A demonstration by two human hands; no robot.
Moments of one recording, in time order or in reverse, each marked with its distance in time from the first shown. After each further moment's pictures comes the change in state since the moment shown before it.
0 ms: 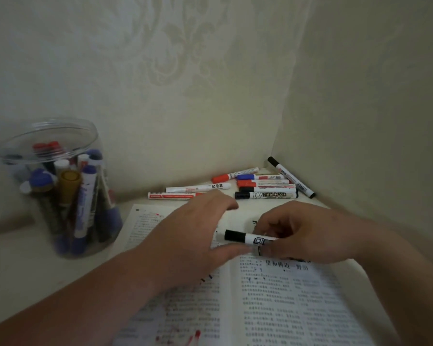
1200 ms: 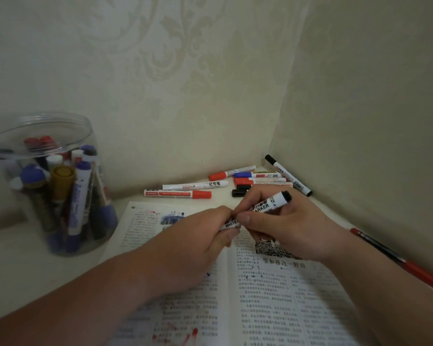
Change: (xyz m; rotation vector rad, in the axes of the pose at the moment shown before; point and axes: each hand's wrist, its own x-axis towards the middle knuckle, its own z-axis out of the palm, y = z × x) left_hand -0.008 0.005 0.003 -0.330 -0.119 -0.074; right_hand 0.018 -0.002 0.025 0.575 0.308 -0.374
